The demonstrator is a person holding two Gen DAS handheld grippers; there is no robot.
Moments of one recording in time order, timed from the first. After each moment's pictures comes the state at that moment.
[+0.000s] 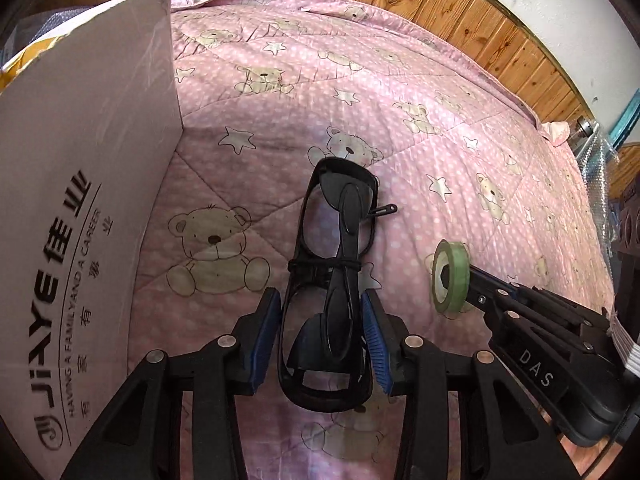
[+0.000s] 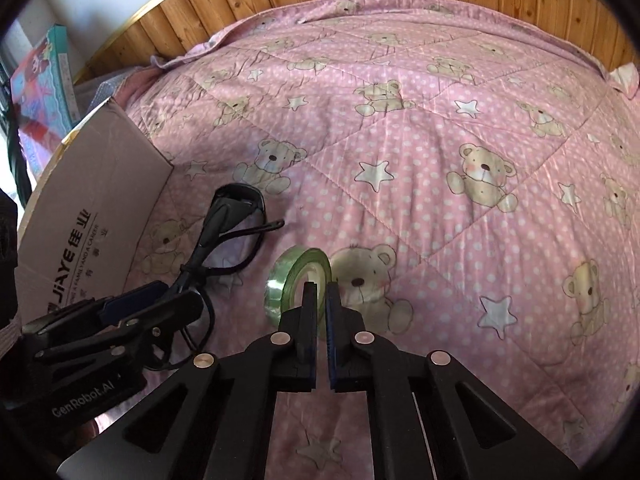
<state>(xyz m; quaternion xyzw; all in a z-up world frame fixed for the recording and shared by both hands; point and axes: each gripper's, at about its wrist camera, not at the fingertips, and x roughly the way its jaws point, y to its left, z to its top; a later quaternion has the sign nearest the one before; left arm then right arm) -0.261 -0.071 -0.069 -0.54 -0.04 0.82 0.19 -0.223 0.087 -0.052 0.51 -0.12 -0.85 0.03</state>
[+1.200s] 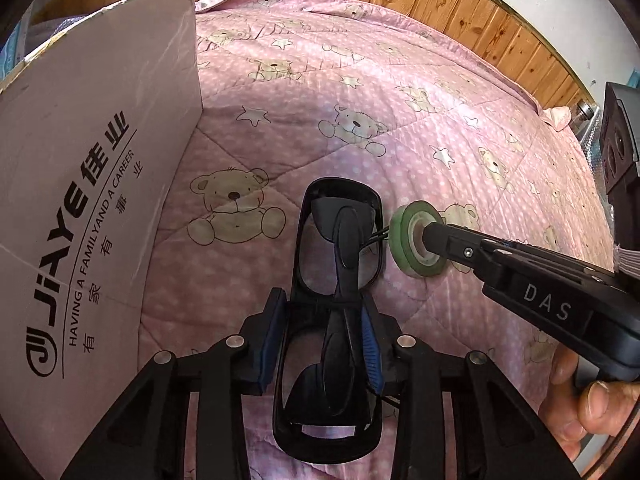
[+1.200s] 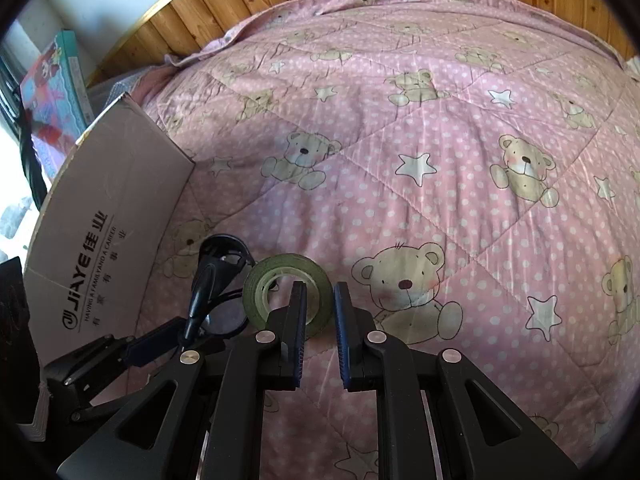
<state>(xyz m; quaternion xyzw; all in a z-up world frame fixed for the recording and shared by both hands) -0.222 -0.073 -0.078 -0.53 0.00 0.83 0.18 -0.238 0.070 -0.058 0.50 -0.15 -0.85 0.06</state>
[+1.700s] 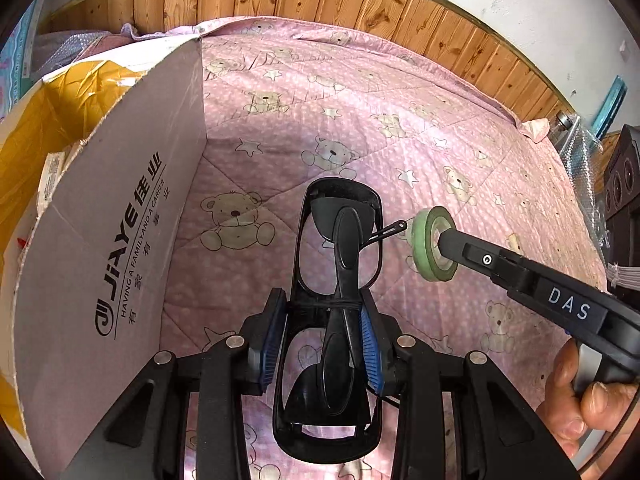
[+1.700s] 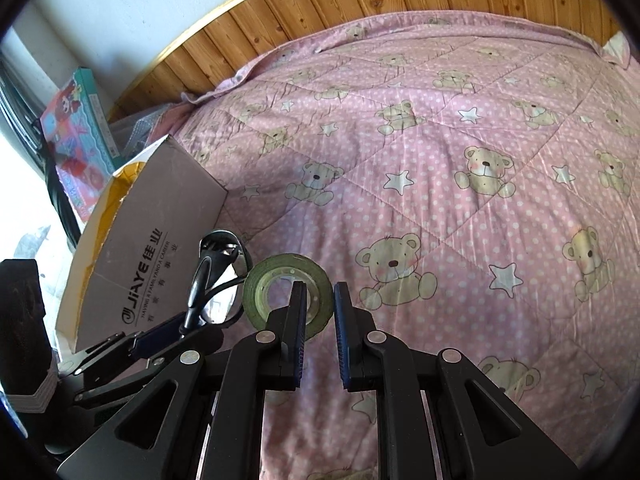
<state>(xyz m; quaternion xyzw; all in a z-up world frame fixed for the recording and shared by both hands) -0.187 -0.073 -0.036 -0.50 -0.01 0.84 0.20 -0.190 0.085 -0.014 0.46 -0.20 -0.86 0.06</state>
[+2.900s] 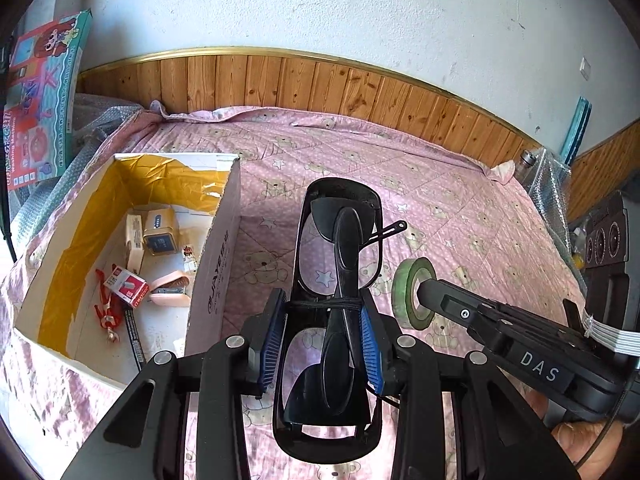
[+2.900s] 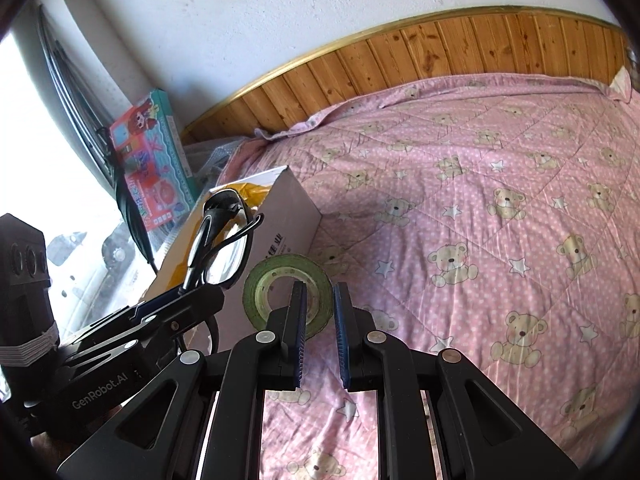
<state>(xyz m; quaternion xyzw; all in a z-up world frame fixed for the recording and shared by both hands) -0.125 -0.128 0.082 -0.40 -0.02 0.89 0.20 -0.099 0.042 0.079 0.37 -0.20 -0.90 0.12</state>
